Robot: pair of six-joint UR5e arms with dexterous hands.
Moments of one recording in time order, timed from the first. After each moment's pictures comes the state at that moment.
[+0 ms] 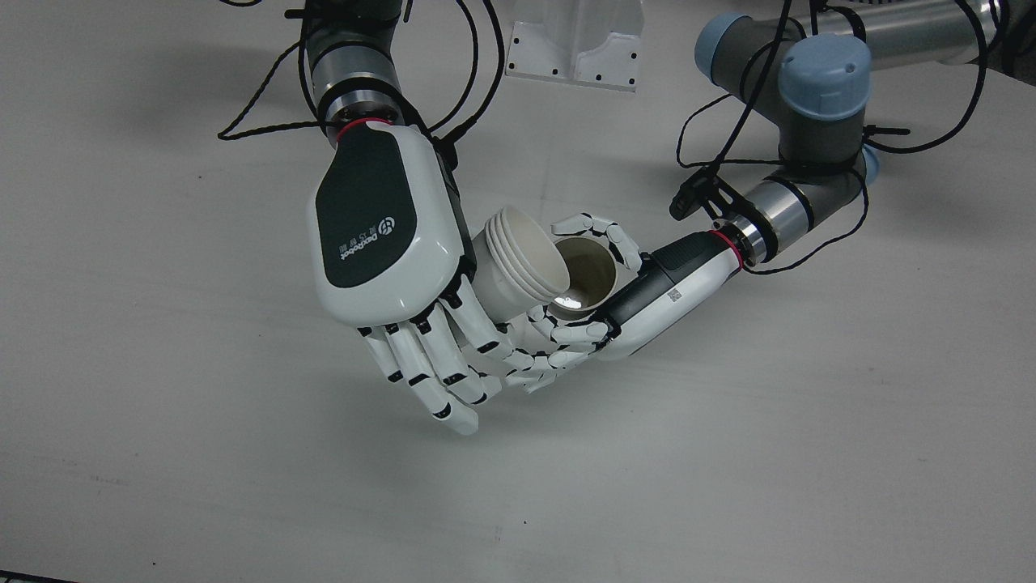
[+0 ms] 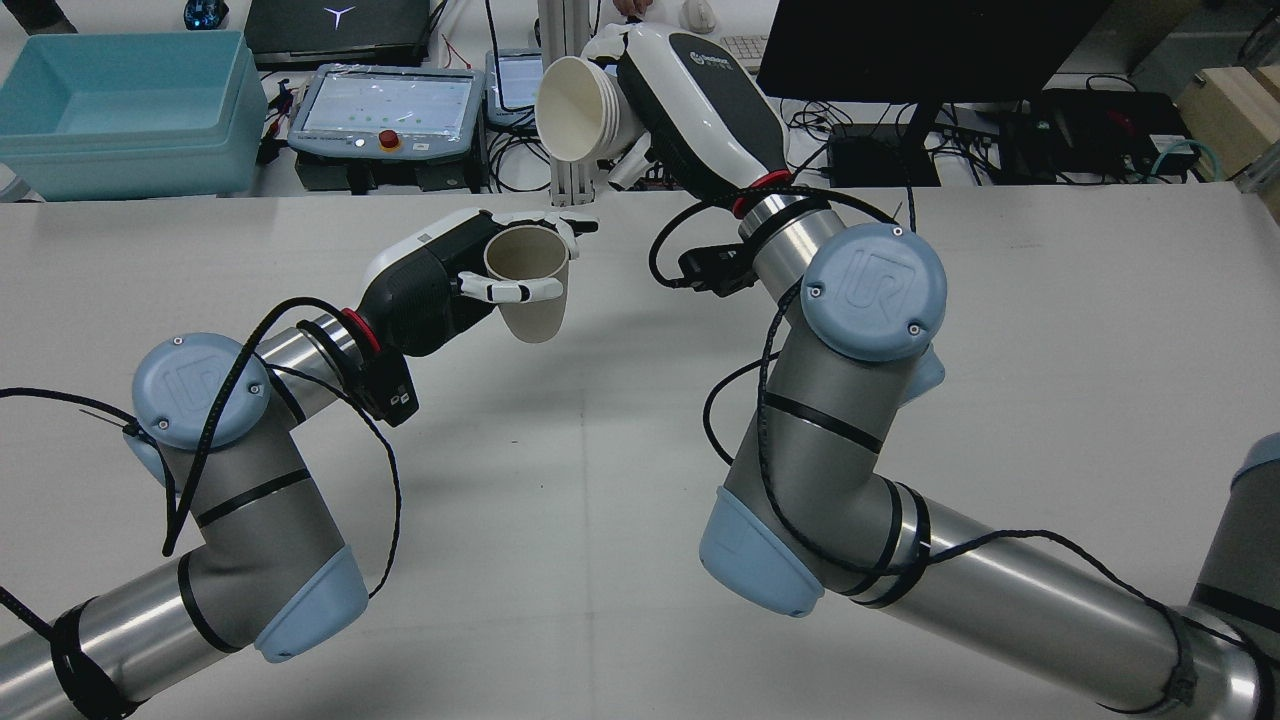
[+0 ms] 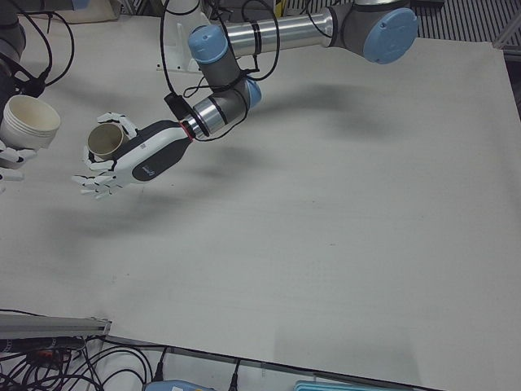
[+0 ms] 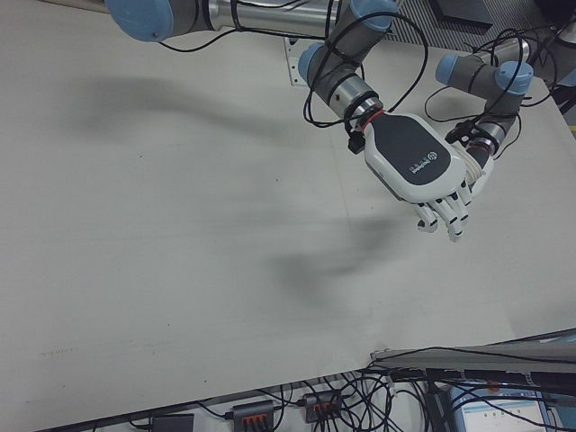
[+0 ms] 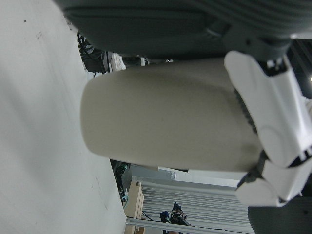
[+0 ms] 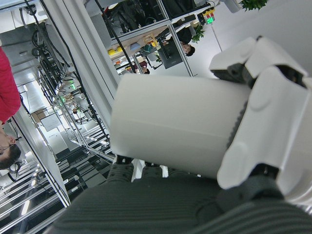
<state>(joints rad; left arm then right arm) -0.66 -2.23 -1.68 0.31 1.37 0.24 0.71 -0.74 1.78 -3.62 -0.95 -1.43</state>
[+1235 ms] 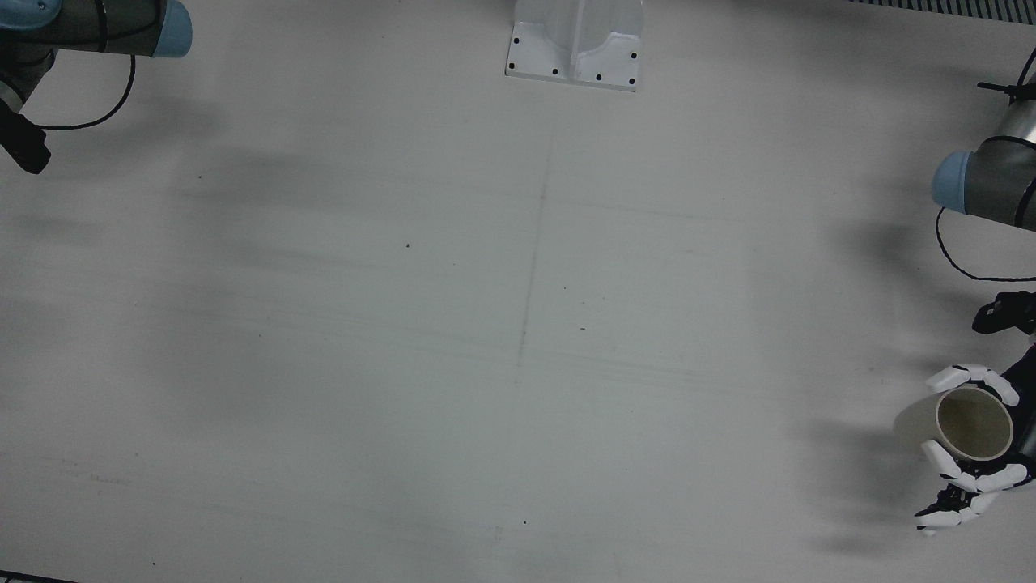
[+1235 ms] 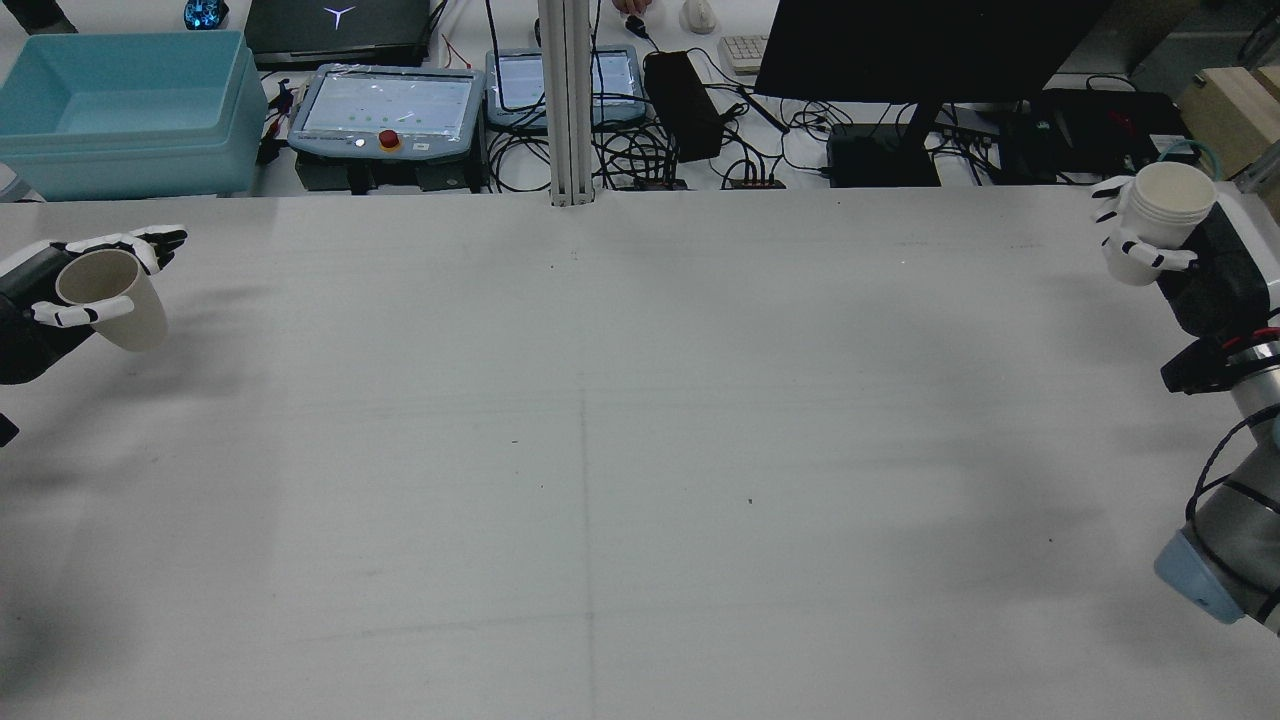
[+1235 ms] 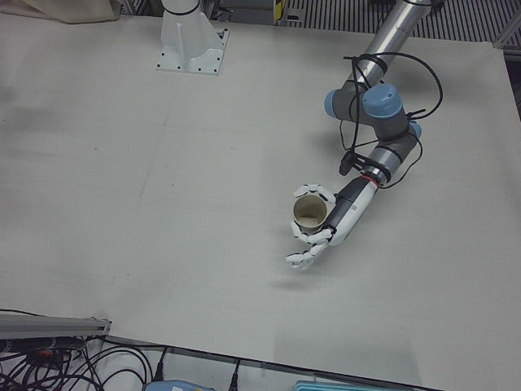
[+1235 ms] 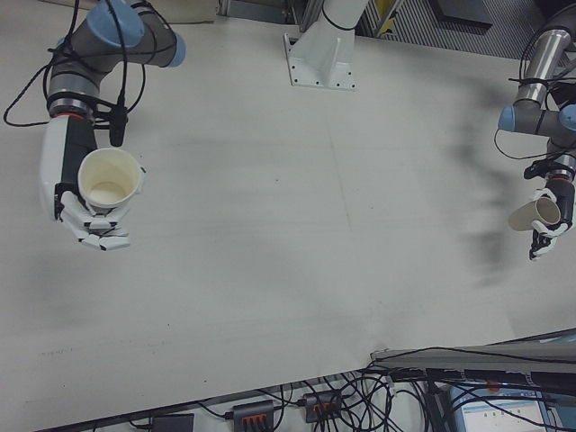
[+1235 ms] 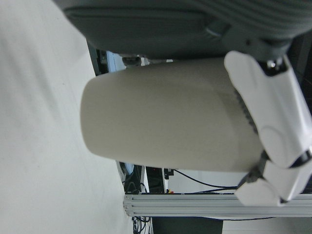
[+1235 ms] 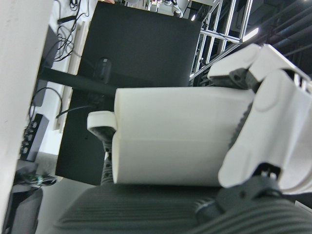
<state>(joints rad) -0.97 -1.69 -1.47 -0.26 1.42 0.19 1.01 -1.56 1.55 -3.02 -0.96 -0.26</state>
